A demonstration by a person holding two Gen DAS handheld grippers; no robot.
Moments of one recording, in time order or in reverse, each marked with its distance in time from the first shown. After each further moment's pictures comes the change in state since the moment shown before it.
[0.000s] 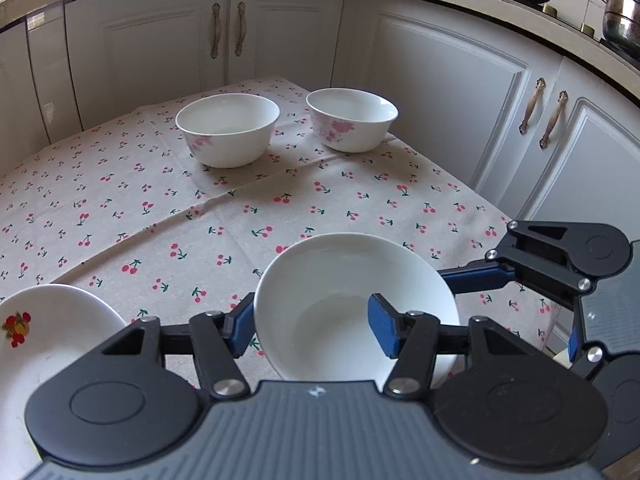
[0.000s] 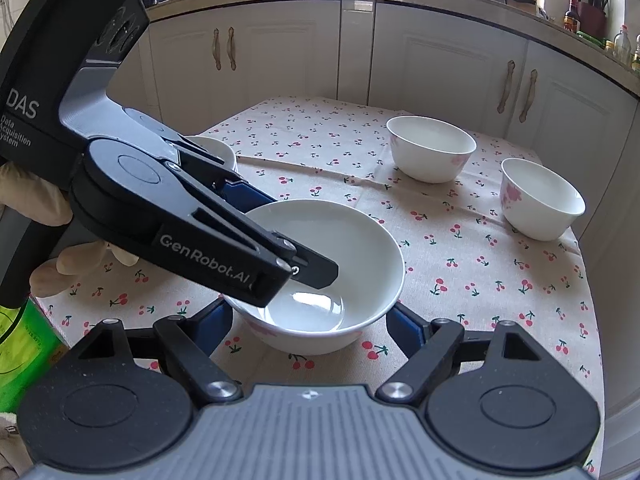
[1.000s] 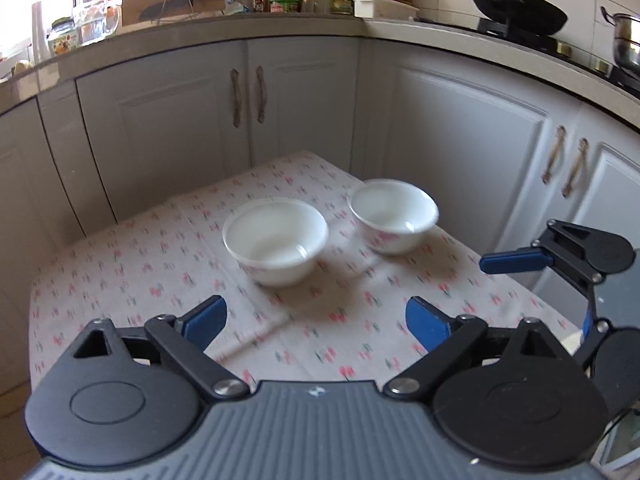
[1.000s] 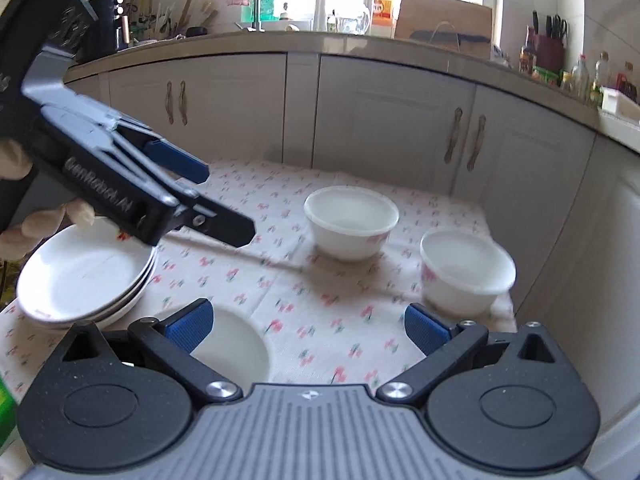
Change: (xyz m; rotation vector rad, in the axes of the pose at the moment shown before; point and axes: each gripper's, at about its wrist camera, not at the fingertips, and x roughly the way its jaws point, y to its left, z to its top) left arm -0.018 0.031 0.091 0.068 -0.108 0.082; right arm -0.007 -0.053 0.044 0.013 -0.148 -0.117
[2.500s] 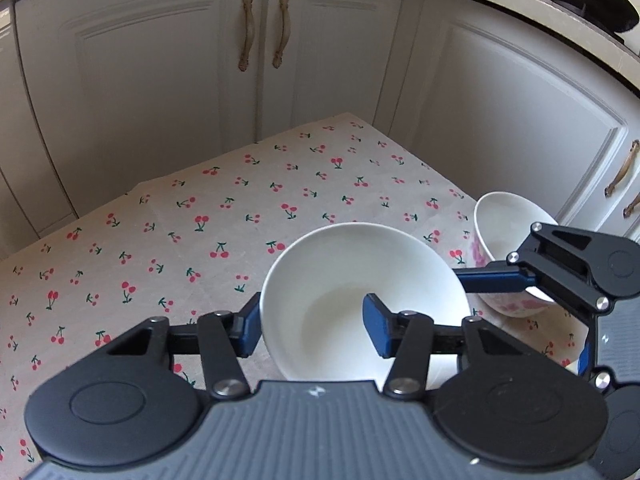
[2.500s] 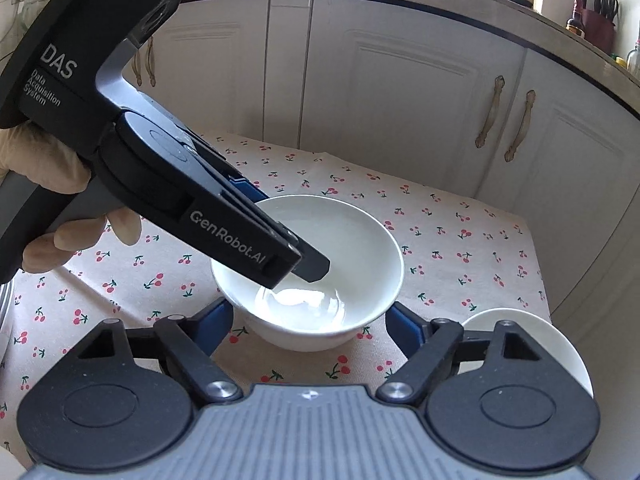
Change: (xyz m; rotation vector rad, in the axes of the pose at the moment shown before) left arm 0.179 0.082 0.049 -0.070 0.154 -0.085; right arm 0.171 -0.046 0.056 -0.052 0.128 0.035
